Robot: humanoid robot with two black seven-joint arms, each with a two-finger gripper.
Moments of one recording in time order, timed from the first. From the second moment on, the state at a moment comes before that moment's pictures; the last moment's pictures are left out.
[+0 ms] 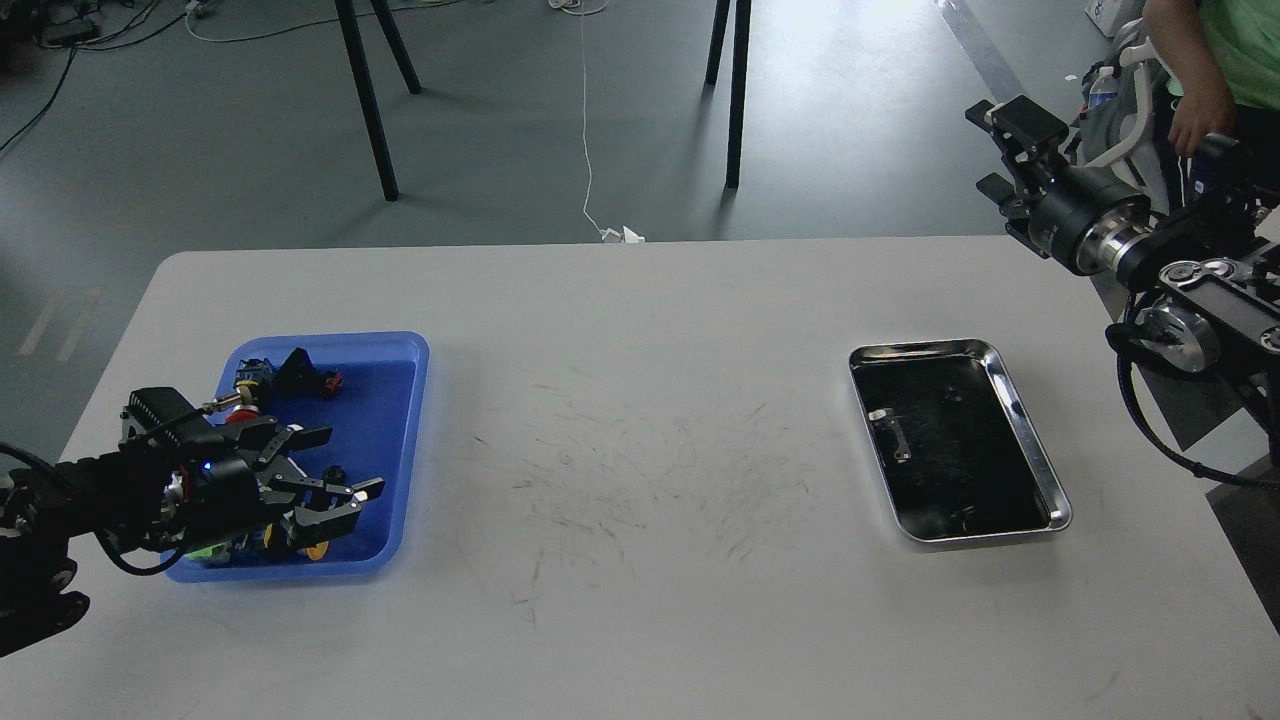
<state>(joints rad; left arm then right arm) -0.73 0.87 0.04 -1.18 1.82 0.25 -0.34 0.97 -0.55 0.32 0.71 -0.56 0.13 0.31</state>
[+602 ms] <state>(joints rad) -0.72 0.85 0.07 -1.12 1.84 0.31 -0.36 0.95 -0.54 0.39 0.71 -0.56 0.13 0.31</state>
